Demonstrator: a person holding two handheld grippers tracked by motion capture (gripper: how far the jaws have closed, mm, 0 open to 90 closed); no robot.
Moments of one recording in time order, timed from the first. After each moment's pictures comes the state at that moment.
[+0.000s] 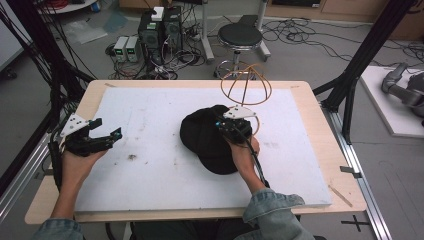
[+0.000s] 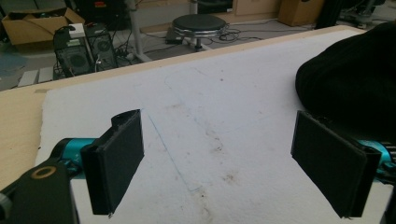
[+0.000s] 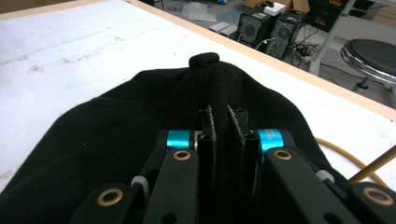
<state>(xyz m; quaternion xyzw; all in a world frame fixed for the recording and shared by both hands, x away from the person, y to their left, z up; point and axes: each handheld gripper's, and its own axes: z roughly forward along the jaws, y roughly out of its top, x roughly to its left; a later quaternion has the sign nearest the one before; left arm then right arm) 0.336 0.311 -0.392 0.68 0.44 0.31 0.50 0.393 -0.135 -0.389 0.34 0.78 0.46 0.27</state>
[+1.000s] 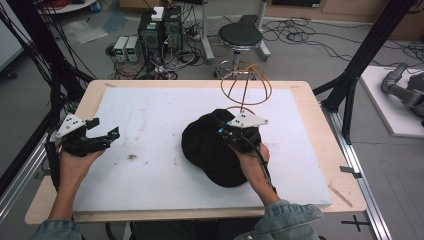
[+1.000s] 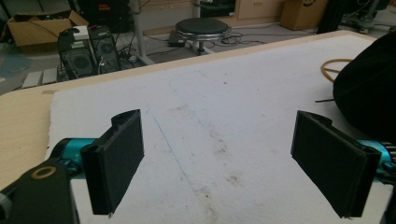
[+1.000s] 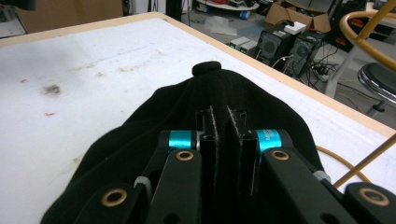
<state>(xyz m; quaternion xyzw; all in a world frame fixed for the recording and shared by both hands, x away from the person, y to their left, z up) 0.333 0.315 -0.388 0.68 0.44 0.31 0.51 0.341 -0.149 -0.353 0.29 0.79 0.48 0.26</state>
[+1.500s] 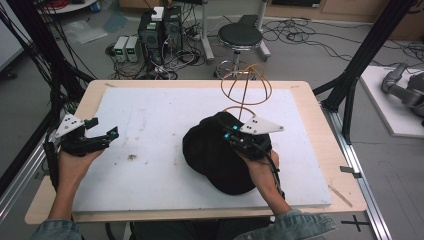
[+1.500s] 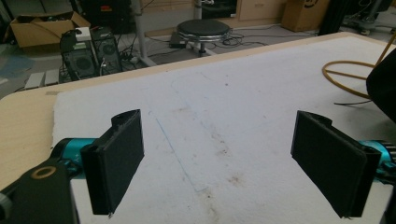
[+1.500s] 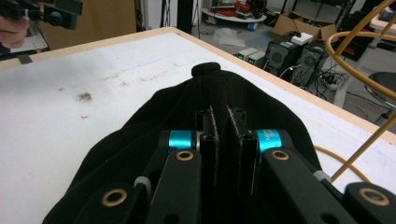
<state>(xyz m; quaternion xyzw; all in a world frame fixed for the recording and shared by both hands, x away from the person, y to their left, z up) 0.332 0.317 -0.387 0.67 0.44 0.31 0.51 0.314 -0.166 -0.337 0.28 0.78 0.51 0.24</state>
